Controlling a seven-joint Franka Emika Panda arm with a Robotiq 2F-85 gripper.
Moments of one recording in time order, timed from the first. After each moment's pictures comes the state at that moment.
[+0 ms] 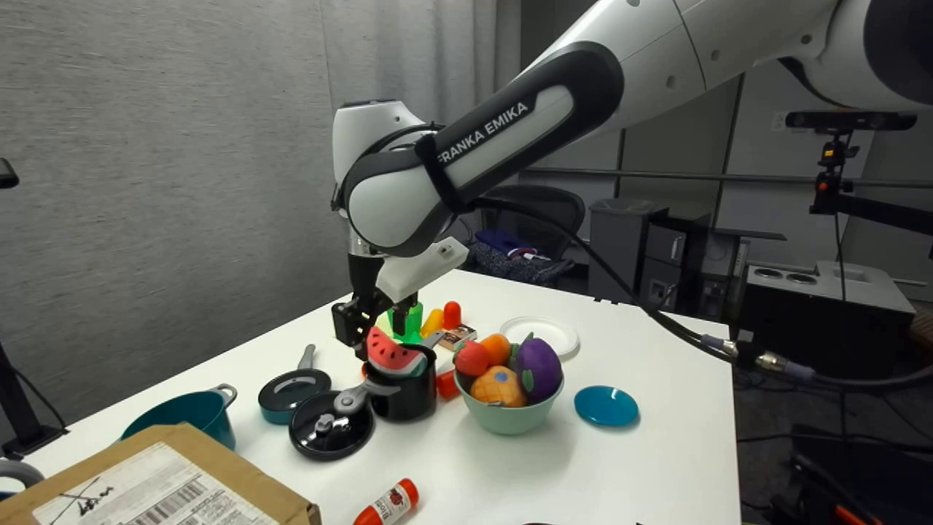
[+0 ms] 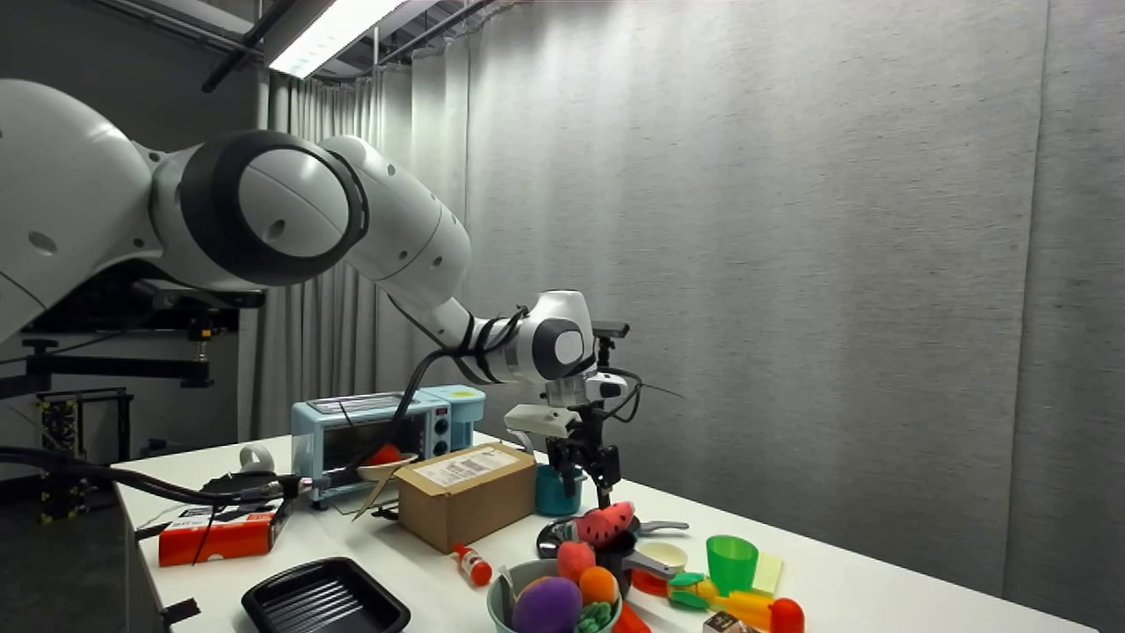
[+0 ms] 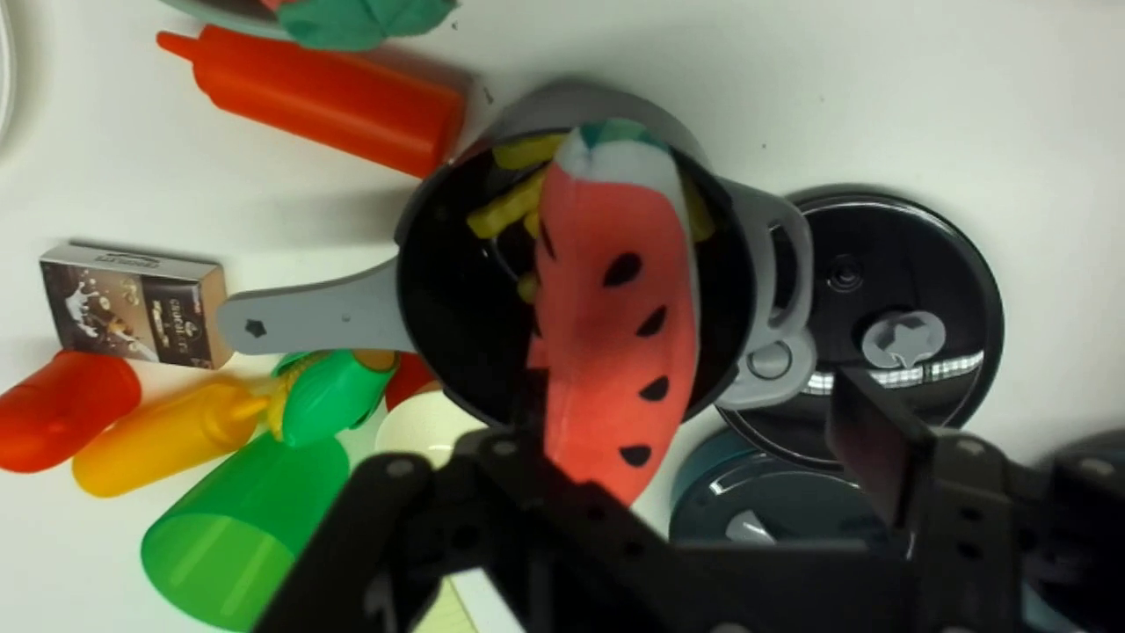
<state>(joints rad) 0.17 0.72 -0.04 -1.36 -0.12 2.23 0.25</state>
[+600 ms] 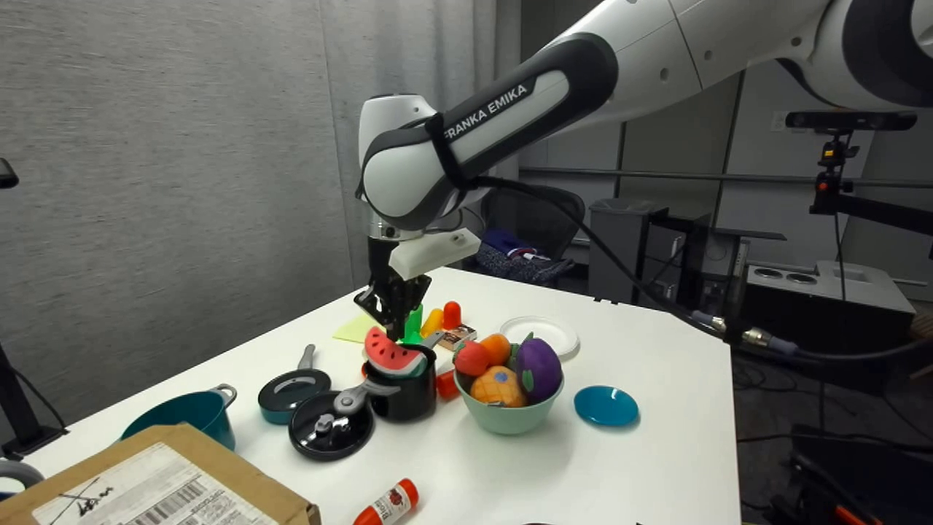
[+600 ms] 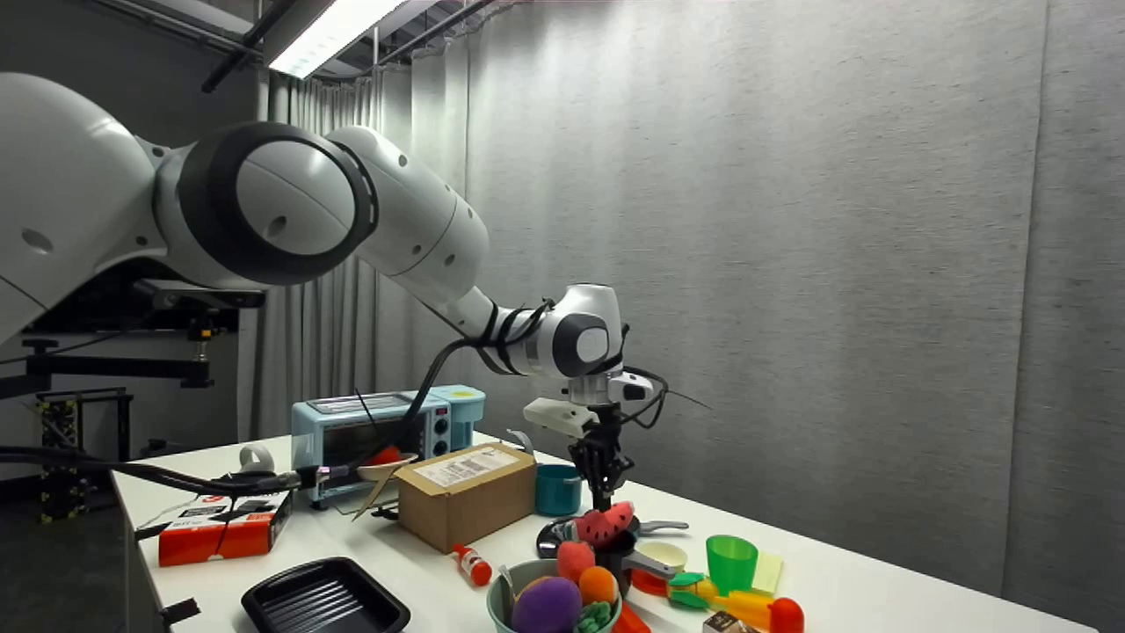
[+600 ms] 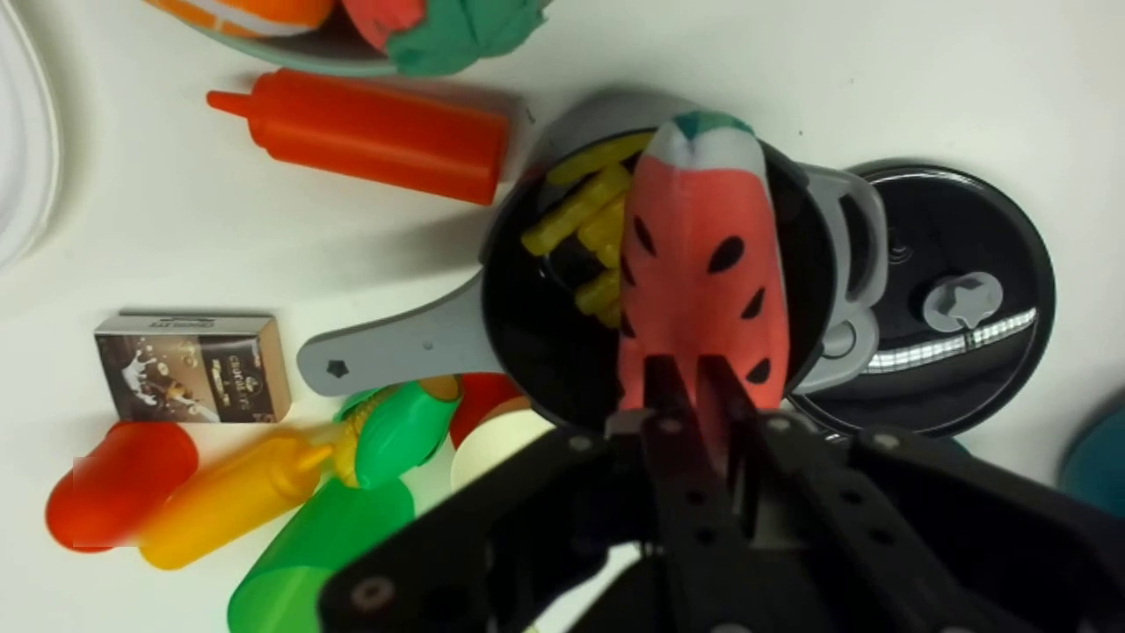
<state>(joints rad) 0.10 0.72 -0.03 -1.33 -0.03 2.18 0.25</state>
